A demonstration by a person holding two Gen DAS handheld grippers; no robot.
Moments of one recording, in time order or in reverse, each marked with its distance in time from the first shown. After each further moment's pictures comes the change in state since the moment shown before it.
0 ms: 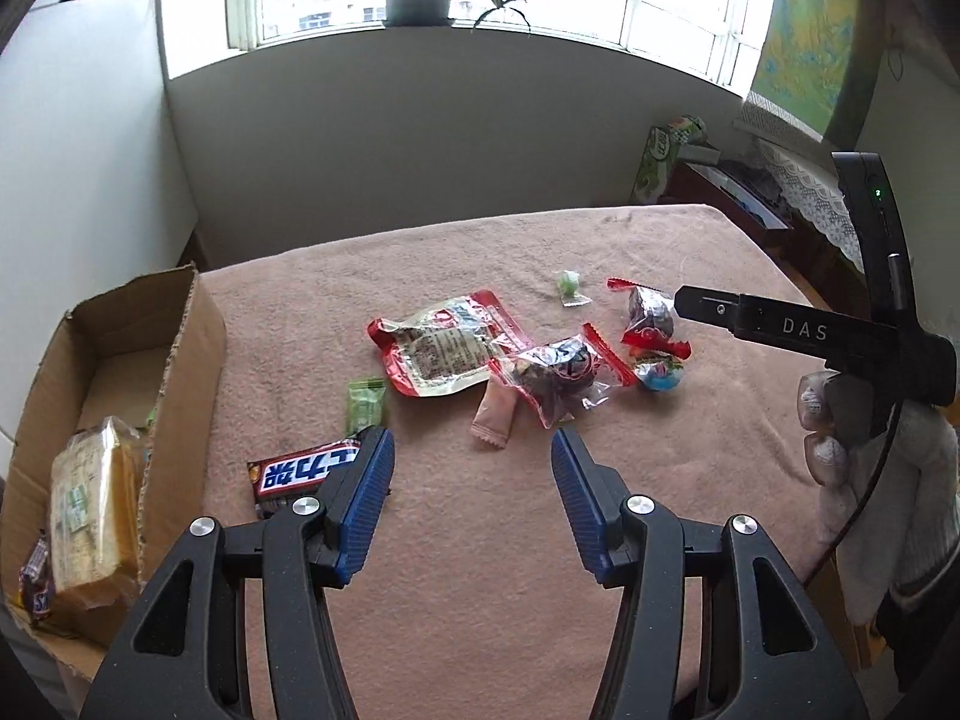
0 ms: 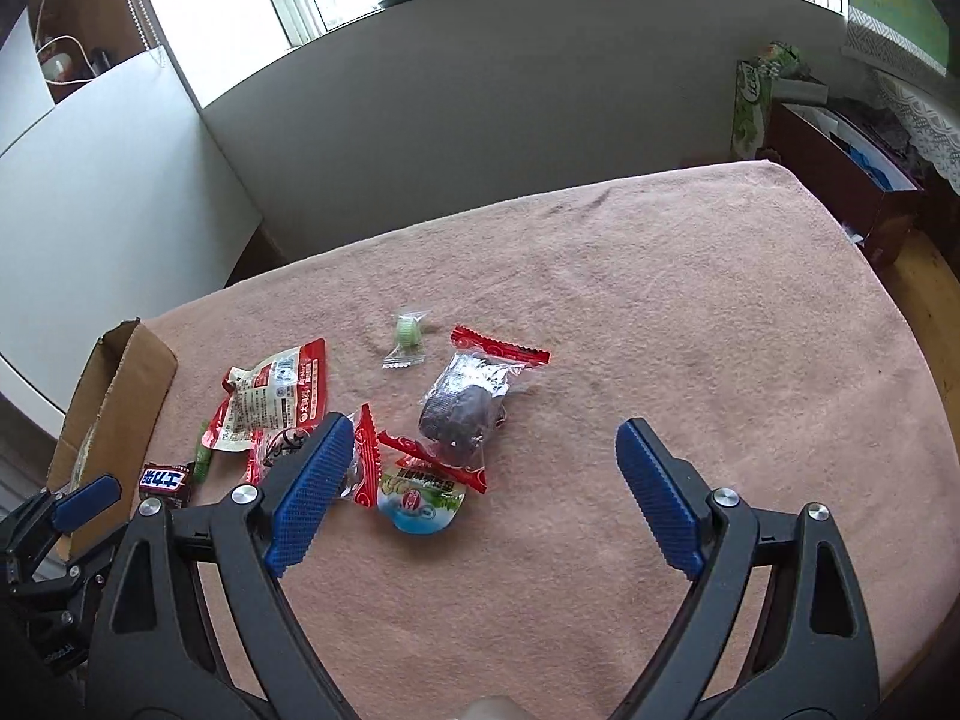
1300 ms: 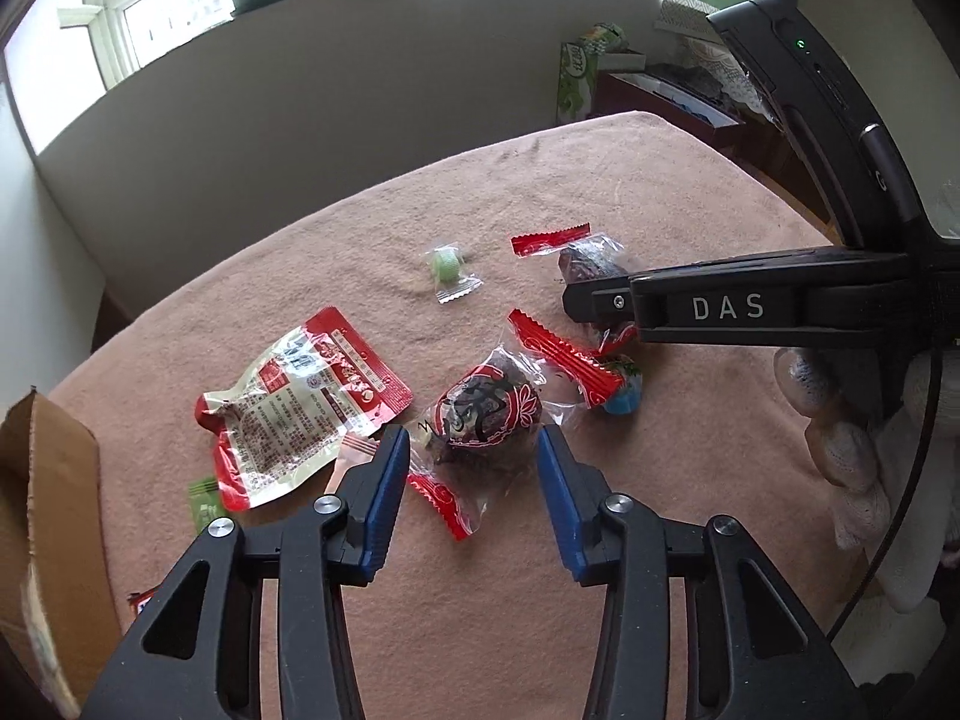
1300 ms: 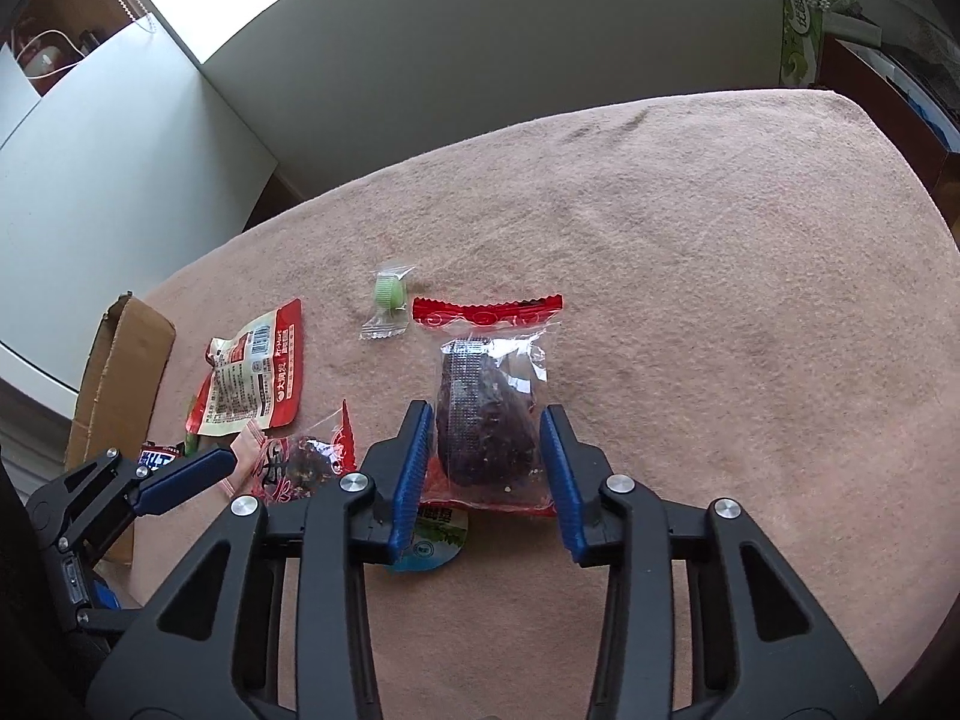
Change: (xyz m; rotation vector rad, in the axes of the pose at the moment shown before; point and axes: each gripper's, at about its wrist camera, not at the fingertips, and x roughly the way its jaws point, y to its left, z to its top) left arm 0.066 -0.062 0.024 0.242 0.113 -0.051; right arm 0.046 -0.013 0.008 -0.024 0.159 0.100
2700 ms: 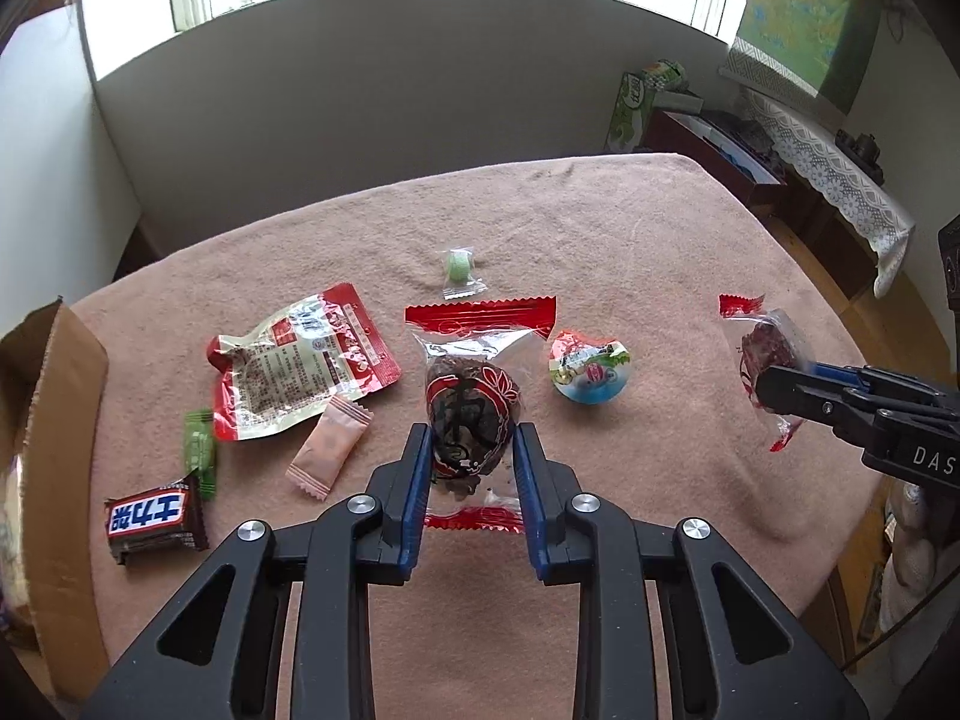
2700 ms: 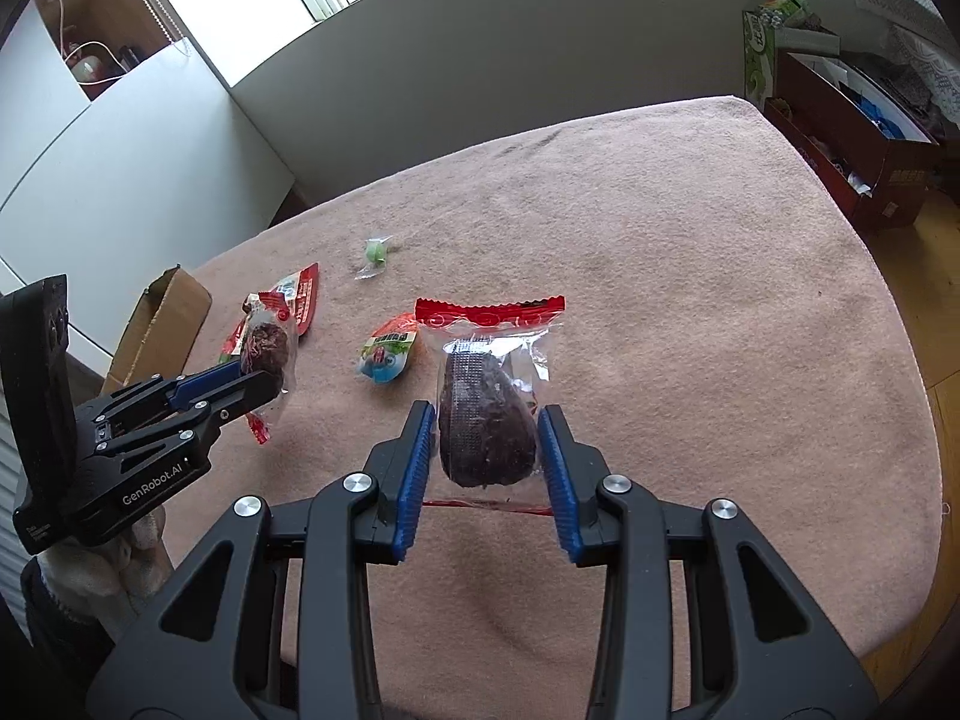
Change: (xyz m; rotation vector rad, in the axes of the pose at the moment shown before) left arm -0.021 -0.010 -0.001 -0.216 -0.017 0.018; right arm -0.100 -0.039 -0.049 -0.014 -0.084 0.010
